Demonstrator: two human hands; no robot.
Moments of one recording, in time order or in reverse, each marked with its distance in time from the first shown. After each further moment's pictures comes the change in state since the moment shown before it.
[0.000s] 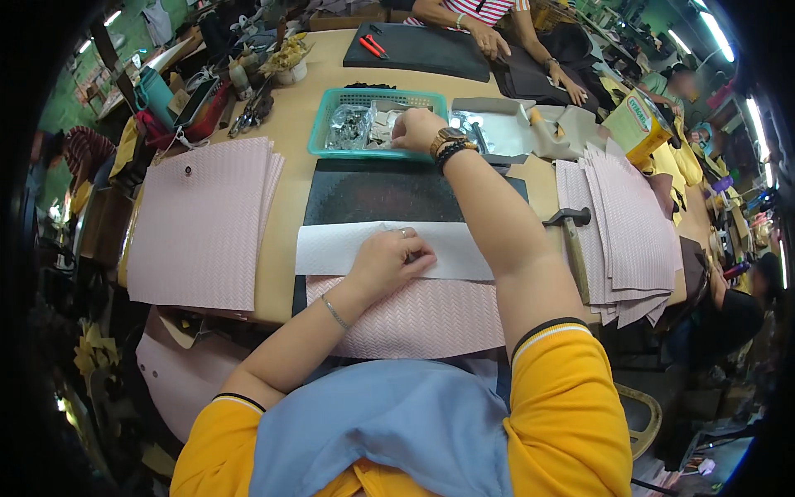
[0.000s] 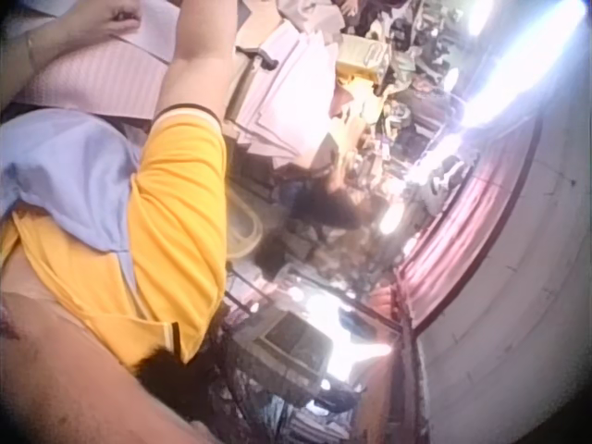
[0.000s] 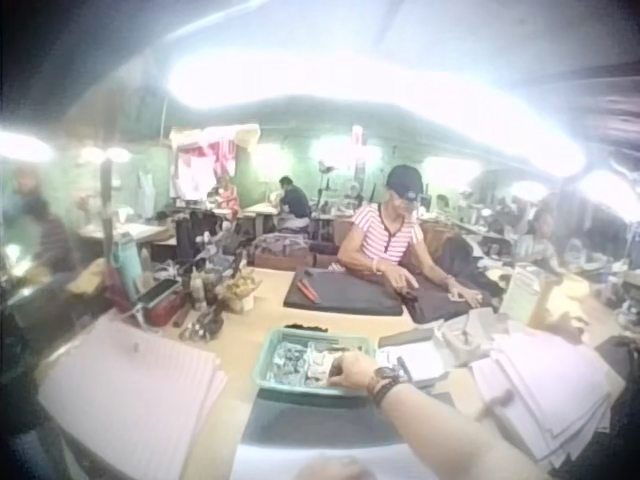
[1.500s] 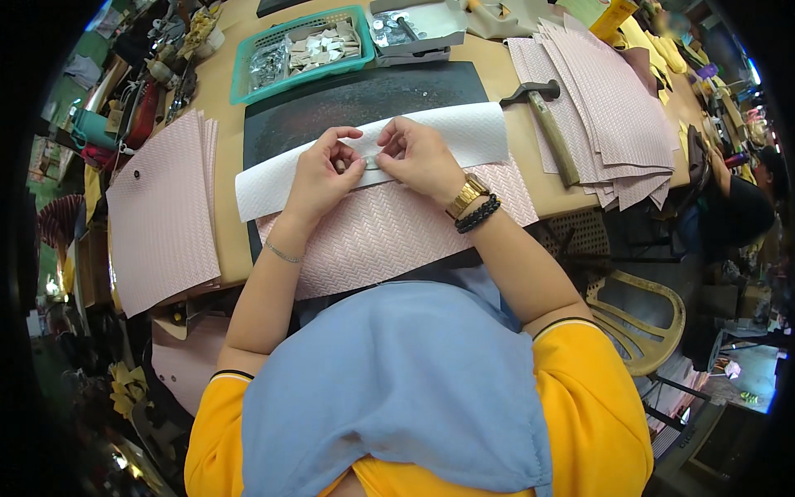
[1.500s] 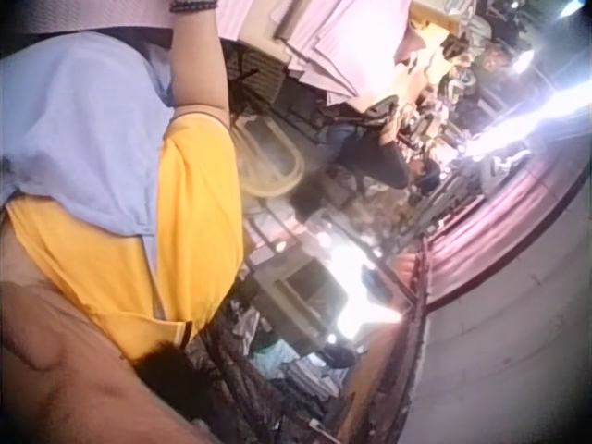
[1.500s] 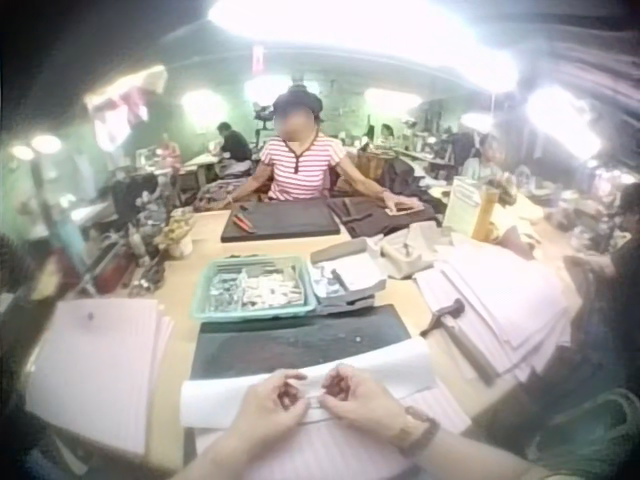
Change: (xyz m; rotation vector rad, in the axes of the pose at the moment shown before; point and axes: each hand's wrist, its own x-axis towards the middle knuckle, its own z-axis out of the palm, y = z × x) left_hand -0.001 -0.005 0.007 -0.377 -0.066 -0.348; right_hand -0.245 -0.024 0.095 1.006 0.274 0.197
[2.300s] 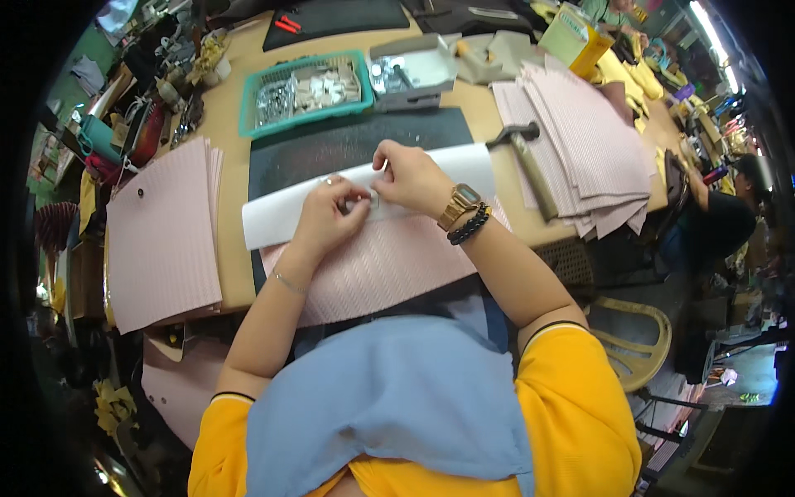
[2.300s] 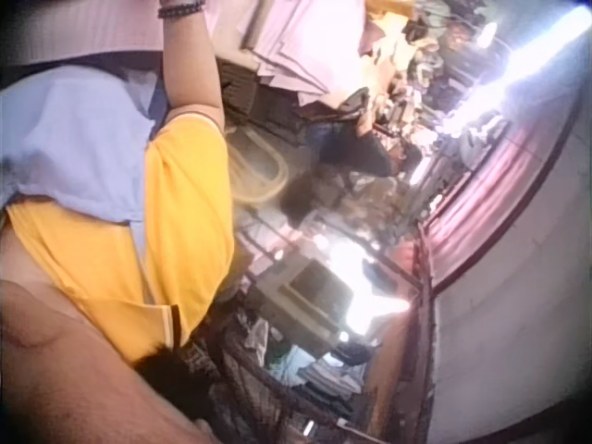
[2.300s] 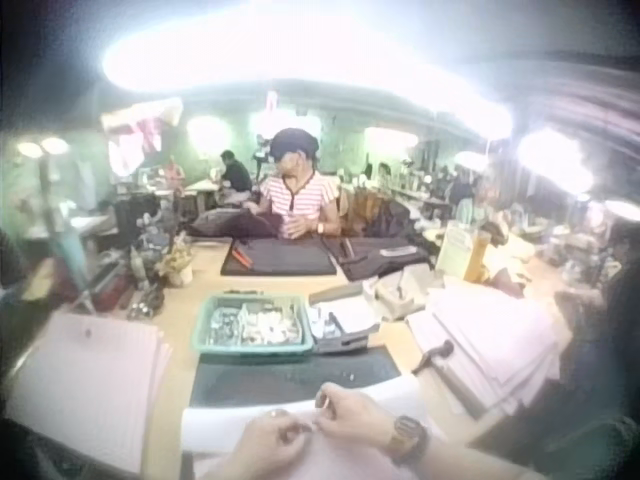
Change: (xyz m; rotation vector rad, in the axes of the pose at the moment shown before) left_hand -0.006 0.009 -0.003 0.228 0.045 0.162; right_hand 0.020 -0.047 -0.016 -0.533 -0.038 -0.147
